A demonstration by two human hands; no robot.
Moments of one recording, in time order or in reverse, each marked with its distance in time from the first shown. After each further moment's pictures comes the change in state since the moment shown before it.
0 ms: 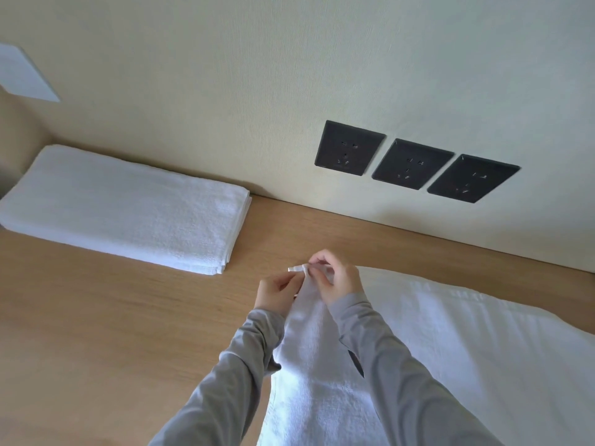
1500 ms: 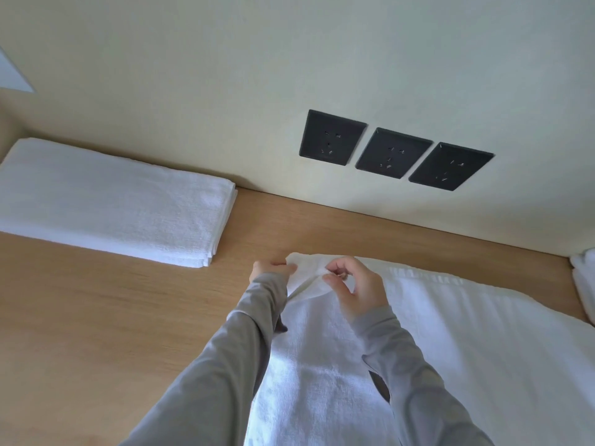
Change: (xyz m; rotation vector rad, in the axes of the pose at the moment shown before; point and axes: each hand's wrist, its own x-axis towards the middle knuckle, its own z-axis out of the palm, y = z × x) left_hand 0.026 0.016 0.021 0.236 0.190 -0.360; right_hand -0.045 -0.020 -0.052 0.049 0.053 0.034
